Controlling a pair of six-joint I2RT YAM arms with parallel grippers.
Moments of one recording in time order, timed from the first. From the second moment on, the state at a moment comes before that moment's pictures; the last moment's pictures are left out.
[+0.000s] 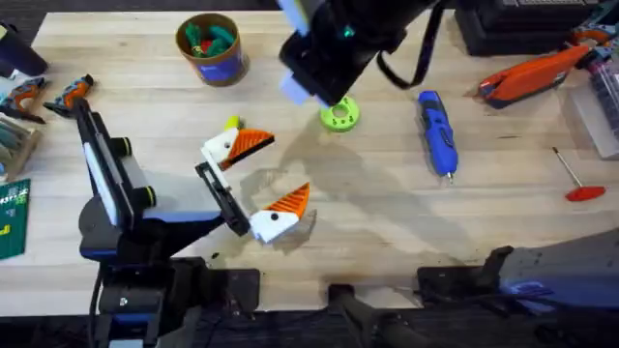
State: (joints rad) left arm 0.03 0.01 0.01 -0.10 1.00 0.02; right arm 0.87 1.68 1.89 -1.30 0.03 -0.07
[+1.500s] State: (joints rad) left arm 0.03 0.01 0.01 -0.10 1.00 0.02; right arm 1.05 2.00 2.30 -1.47 -0.05 -0.30
